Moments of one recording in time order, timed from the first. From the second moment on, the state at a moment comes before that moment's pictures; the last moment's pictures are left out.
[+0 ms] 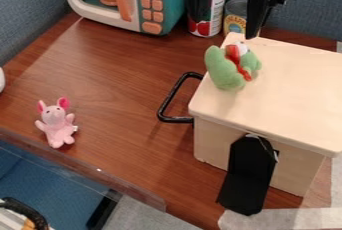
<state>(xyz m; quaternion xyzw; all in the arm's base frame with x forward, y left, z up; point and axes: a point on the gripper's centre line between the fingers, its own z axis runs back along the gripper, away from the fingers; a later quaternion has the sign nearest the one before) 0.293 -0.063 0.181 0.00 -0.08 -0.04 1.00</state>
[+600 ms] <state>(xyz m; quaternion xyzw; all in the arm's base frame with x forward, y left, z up) 0.299 -0.020 0.193 -0.05 -0.05 0.04 1.00</state>
